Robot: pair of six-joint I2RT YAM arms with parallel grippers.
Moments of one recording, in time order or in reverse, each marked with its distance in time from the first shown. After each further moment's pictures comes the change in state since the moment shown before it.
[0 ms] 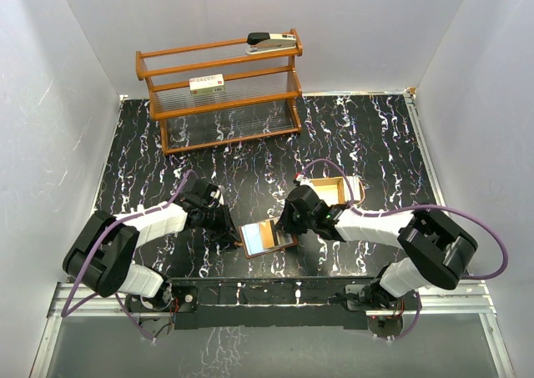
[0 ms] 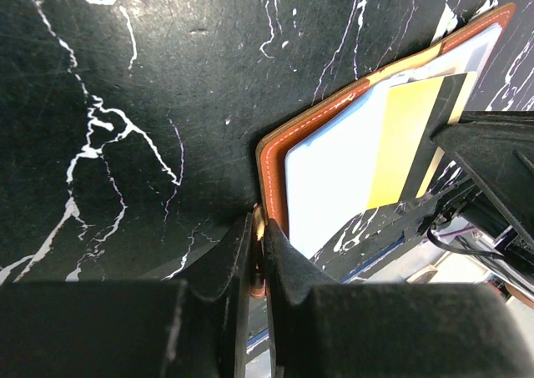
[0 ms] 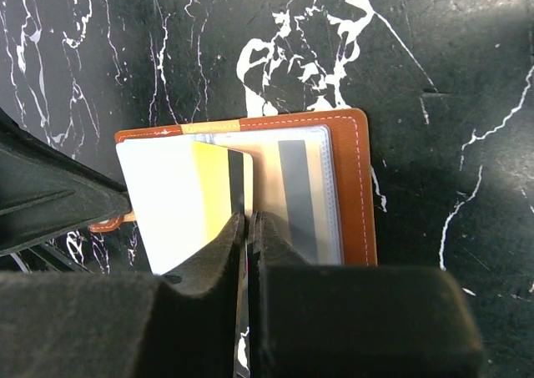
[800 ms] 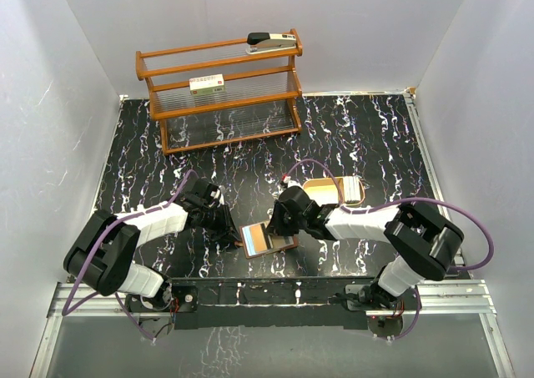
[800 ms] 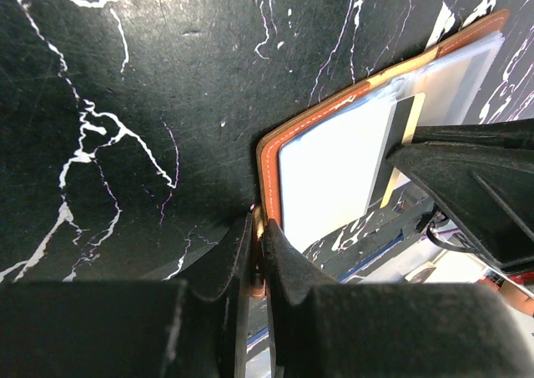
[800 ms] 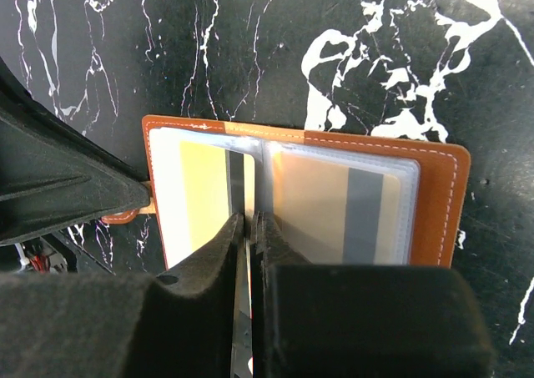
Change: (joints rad) left arm 0.000 0.011 0.000 0.013 0.016 0.001; right arm 0.041 0.084 0.047 0.048 -0.053 -0.049
